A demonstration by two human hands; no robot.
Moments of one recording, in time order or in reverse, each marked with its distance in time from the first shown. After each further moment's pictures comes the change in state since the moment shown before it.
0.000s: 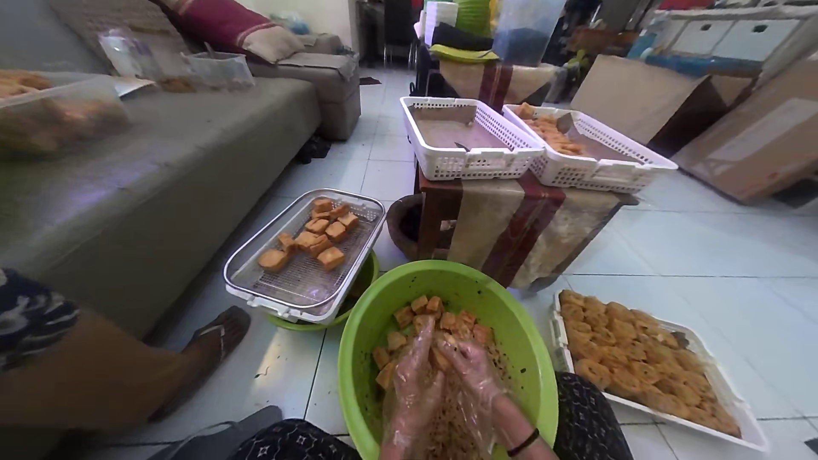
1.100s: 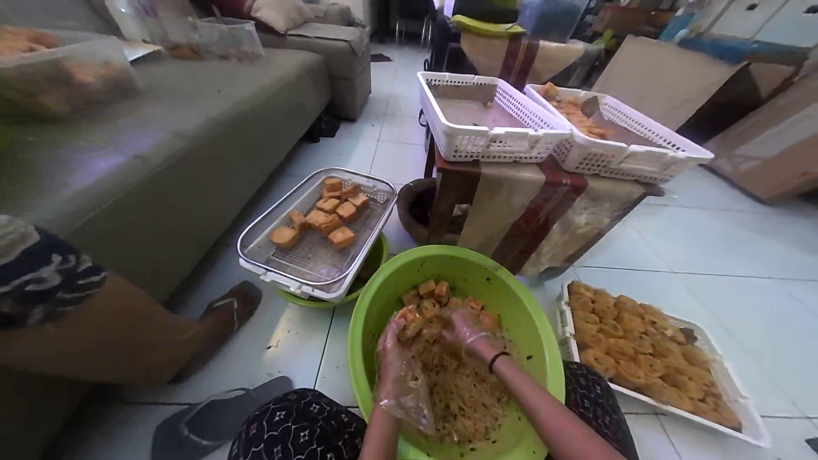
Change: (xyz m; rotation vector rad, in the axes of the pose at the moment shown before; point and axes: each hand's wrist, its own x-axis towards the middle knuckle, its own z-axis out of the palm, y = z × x) left_hand 0.018 -0.002 -0.026 -0.884 0.383 -0.799; right_hand 0.087 0.033 0.005 -0.973 -0.464 -0.038
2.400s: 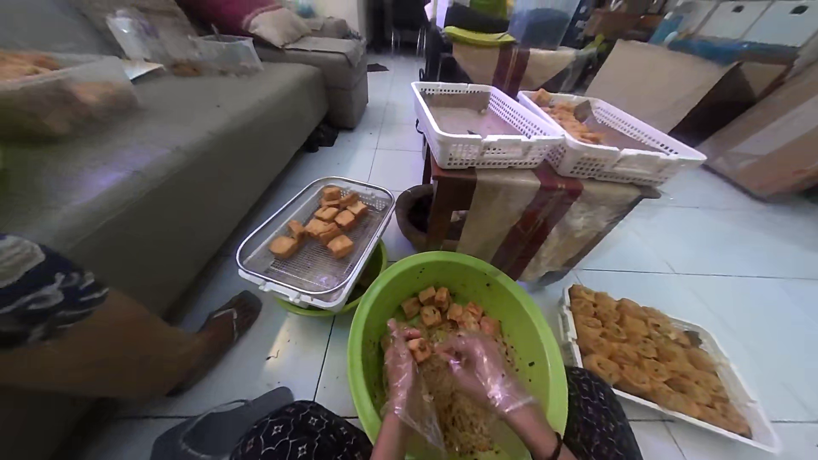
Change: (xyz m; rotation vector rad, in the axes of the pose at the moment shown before) left_hand 0.000 -0.009 0.009 0.337 0.101 -0.037; right_hand -0.116 -0.064 -0.033 0.194 0.256 -0.169
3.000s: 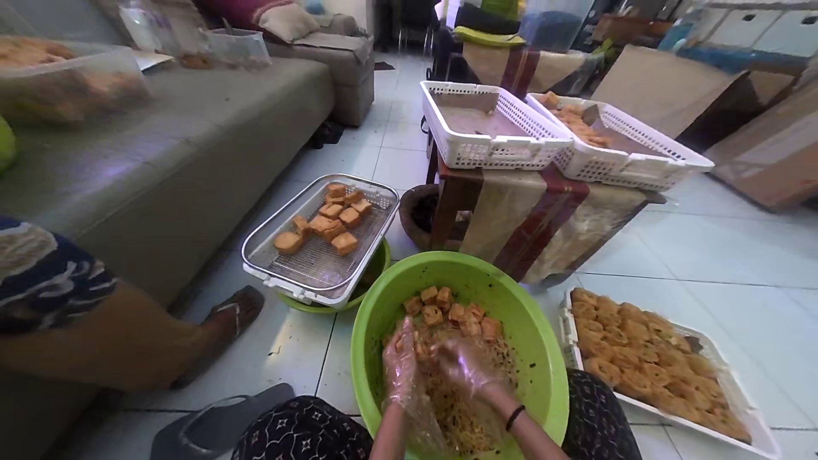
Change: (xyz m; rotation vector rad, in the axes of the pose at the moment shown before) left_hand -0.001 0.003 -0.005 0.204 0.073 0.028; right_hand 0.039 0.065 0.061 0.129 -0.189 0.104
